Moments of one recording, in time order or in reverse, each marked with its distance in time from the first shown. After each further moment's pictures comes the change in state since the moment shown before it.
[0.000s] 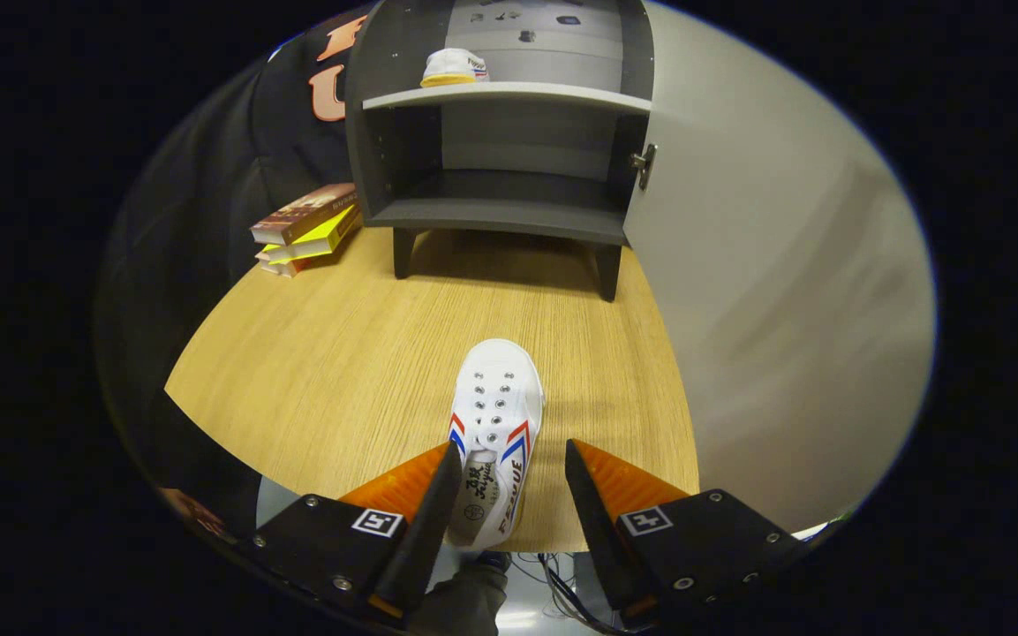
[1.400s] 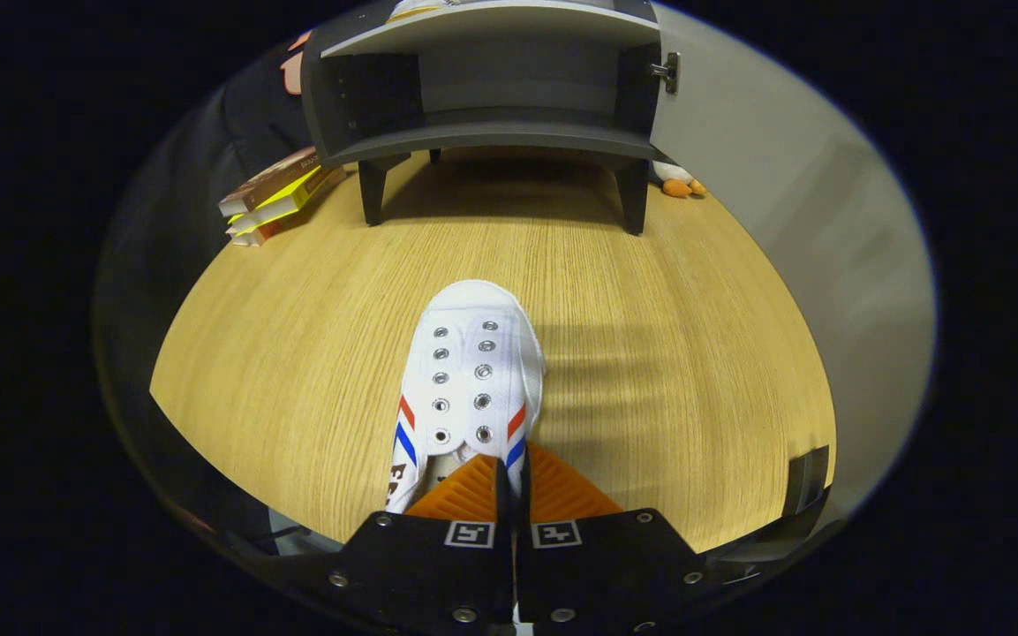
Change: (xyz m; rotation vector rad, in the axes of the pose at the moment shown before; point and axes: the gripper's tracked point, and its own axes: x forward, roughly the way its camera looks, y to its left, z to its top) arm 0.066 -0.008 -0.027 0.068 0.106 0.037
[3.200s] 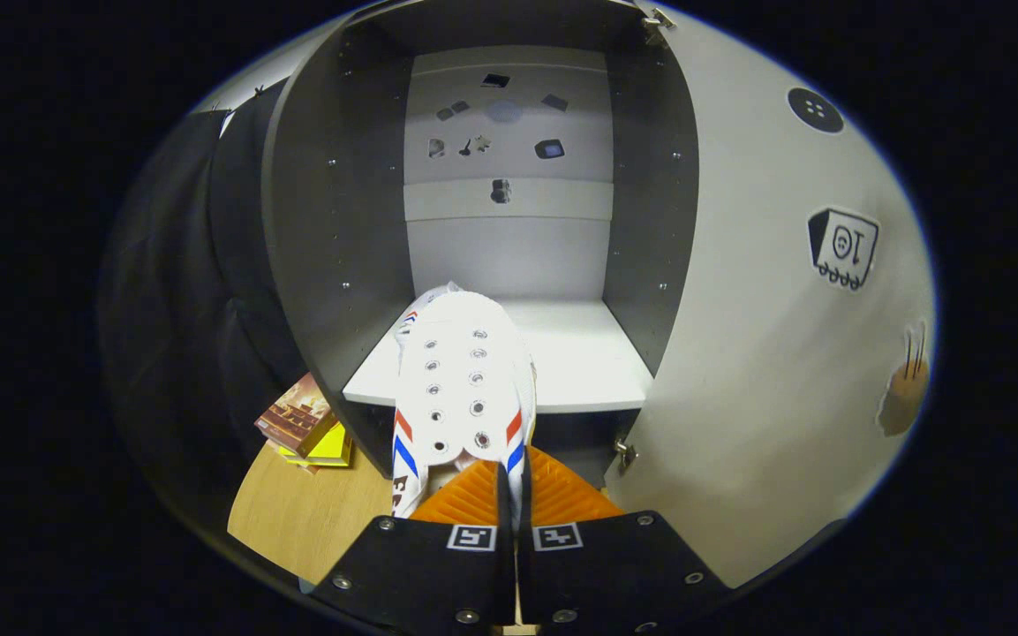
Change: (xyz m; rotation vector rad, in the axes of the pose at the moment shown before) arm -0.386 -0.216 0.323 0.060 -0.491 -0.107
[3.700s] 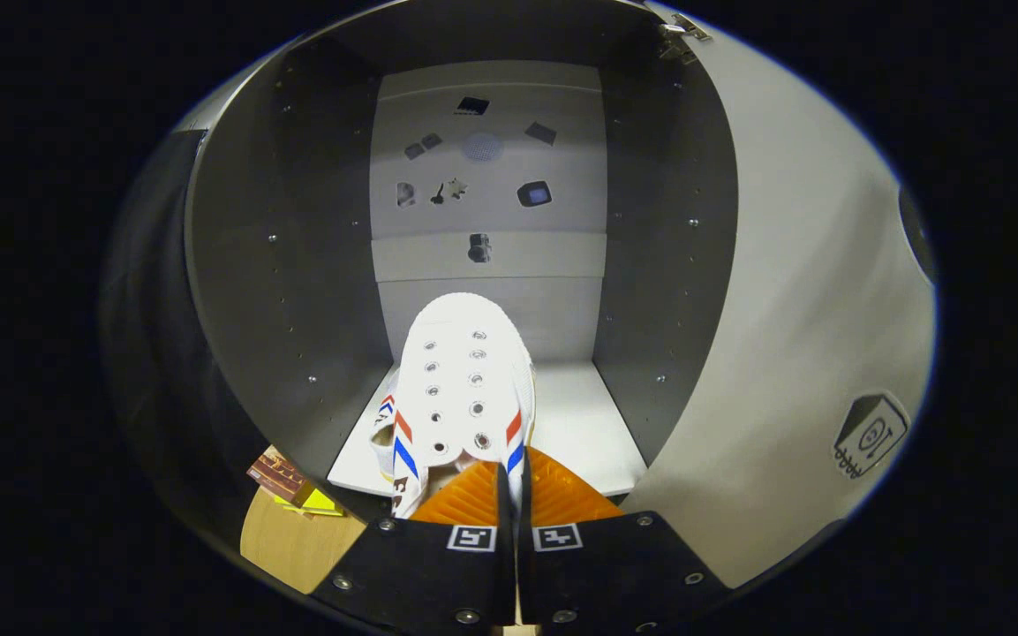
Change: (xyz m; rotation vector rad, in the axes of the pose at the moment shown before) arm 0.052 -0.004 0.081 0.019 -0.057 -0.040
